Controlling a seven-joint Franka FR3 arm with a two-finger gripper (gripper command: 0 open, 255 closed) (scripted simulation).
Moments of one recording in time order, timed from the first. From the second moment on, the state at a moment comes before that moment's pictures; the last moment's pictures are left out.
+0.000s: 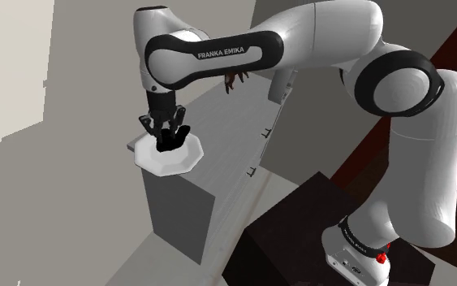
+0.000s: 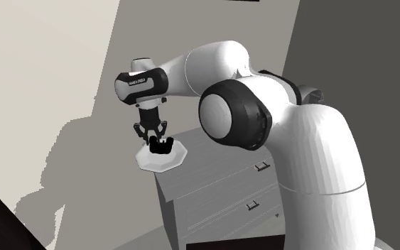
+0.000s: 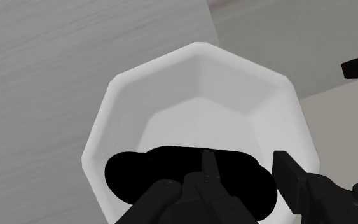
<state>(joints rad) 0.37 0.54 0.26 -1.40 -0.07 1.83 0.56</state>
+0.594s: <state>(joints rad) 0.39 0.57 0.26 -1.43 -0.08 1.95 0.57</state>
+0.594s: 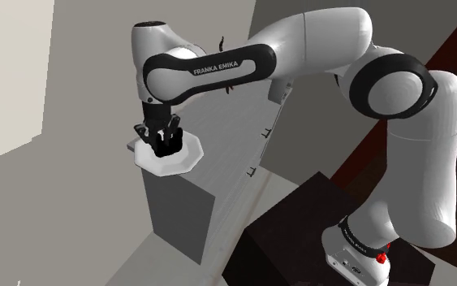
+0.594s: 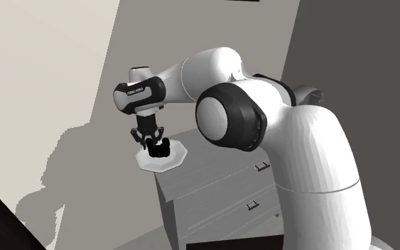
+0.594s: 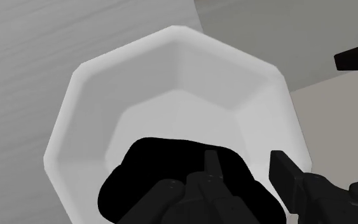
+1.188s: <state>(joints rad) 0.36 0.60 0.26 -1.46 -0.09 2.00 0.48</state>
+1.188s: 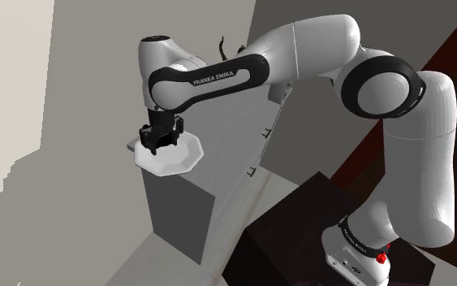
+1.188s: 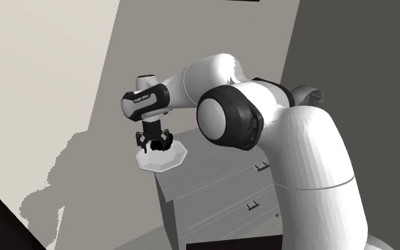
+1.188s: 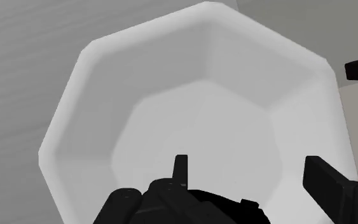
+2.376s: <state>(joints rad) 0.26 0.74 0.34 -1.29 -0.12 2.13 -0.02</state>
